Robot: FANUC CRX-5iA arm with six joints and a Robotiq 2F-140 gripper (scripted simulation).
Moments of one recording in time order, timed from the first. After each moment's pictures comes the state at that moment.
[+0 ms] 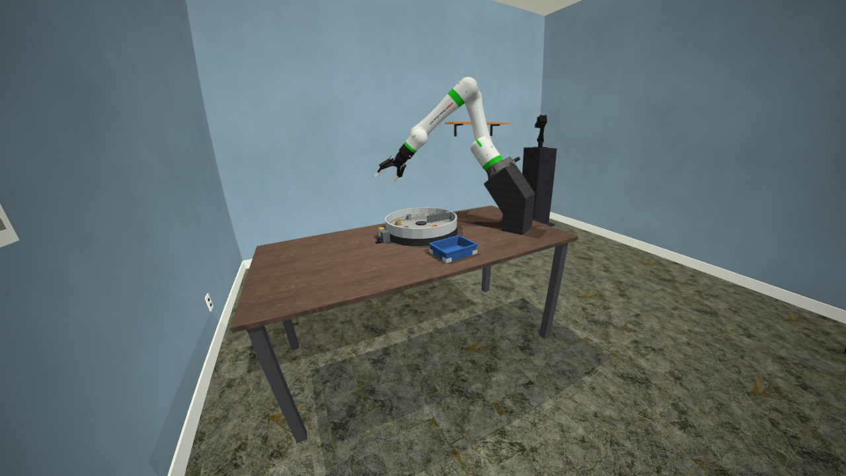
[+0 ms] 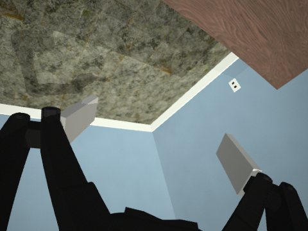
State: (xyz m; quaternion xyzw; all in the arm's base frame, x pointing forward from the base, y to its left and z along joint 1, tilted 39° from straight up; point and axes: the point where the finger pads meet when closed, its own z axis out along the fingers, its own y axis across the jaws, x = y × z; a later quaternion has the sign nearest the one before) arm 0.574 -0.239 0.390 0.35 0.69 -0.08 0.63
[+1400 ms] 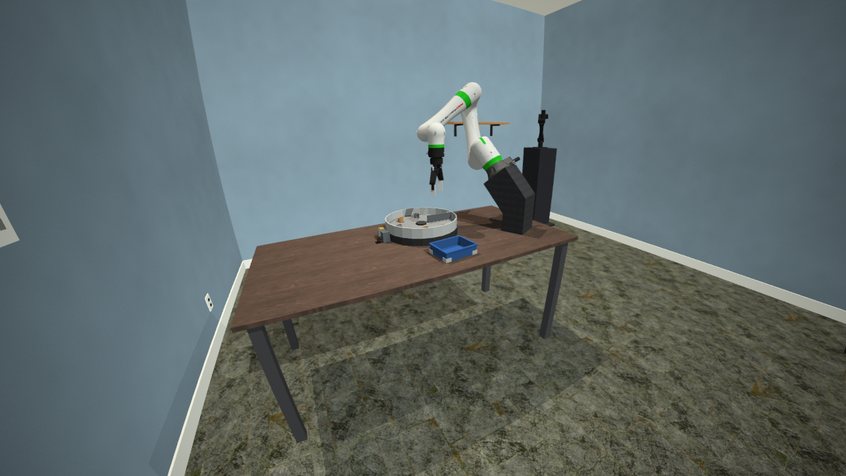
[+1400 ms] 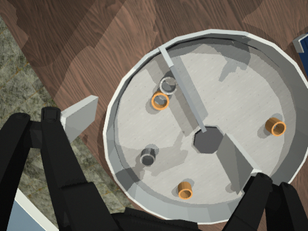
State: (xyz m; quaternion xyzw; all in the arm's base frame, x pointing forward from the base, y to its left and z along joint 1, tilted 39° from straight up) arm 0.364 -0.099 0.110 0.29 0.90 -0.20 0.27
